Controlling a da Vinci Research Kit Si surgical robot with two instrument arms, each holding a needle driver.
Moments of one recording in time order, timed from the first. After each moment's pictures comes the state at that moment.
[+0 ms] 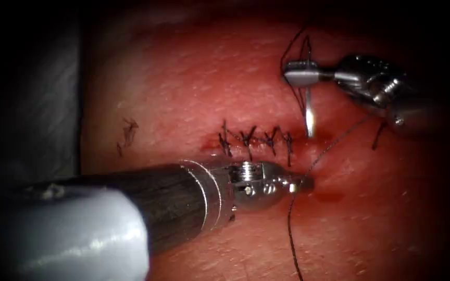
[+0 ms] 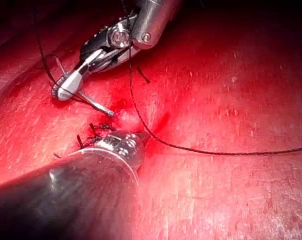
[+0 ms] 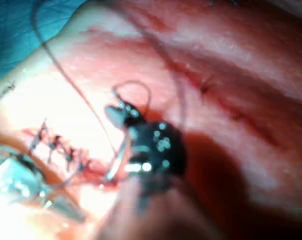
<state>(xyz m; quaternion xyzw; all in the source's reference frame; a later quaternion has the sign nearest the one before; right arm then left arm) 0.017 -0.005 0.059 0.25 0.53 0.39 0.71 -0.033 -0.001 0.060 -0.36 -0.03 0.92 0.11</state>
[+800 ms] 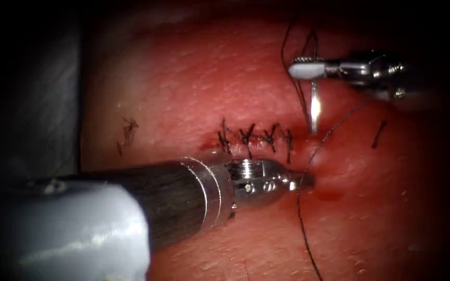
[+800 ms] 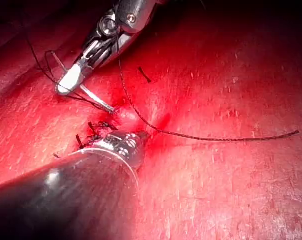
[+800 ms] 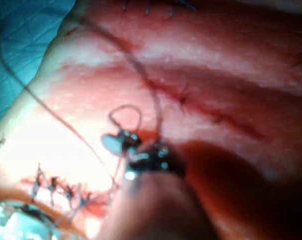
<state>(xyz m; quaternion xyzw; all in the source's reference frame) 0.017 -0.005 0.059 0.42 0.41 0.53 0.61 -0.033 -0.001 0.060 -0.36 -0.03 0.93 0.11</state>
